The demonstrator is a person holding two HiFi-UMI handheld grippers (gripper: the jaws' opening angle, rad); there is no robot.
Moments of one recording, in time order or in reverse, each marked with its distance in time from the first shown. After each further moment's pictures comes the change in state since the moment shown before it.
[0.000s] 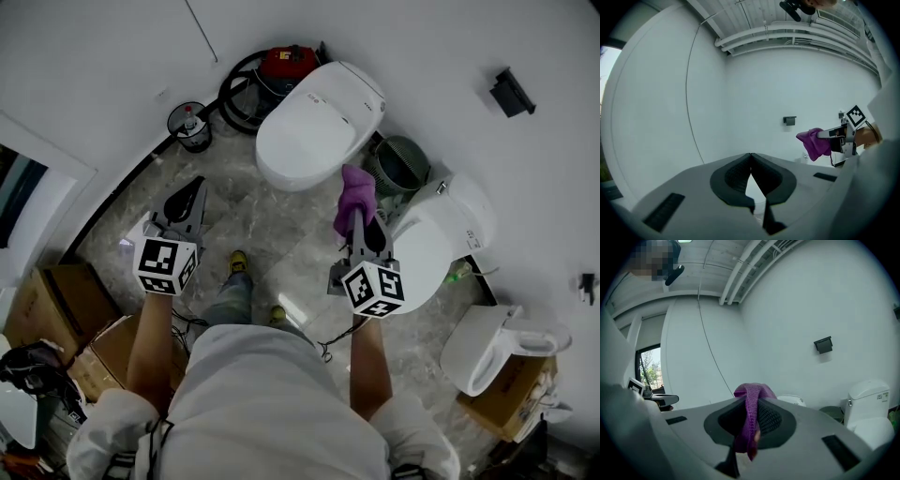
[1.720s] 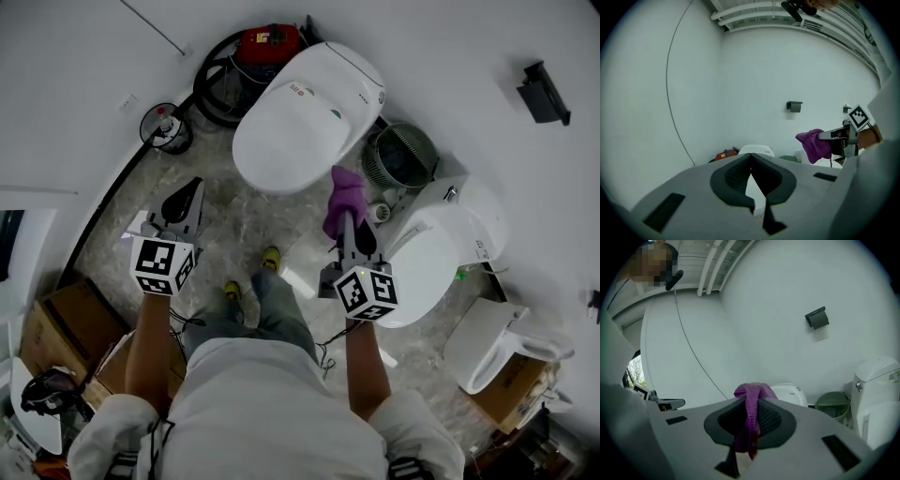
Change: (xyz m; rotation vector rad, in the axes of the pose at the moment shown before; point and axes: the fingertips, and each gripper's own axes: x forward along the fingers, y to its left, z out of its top) left arm 0.230 0.005 -0.051 -0.020 0.154 -0.074; right arm 0.166 -0.121 -0.044 0.142 0.101 -0.045
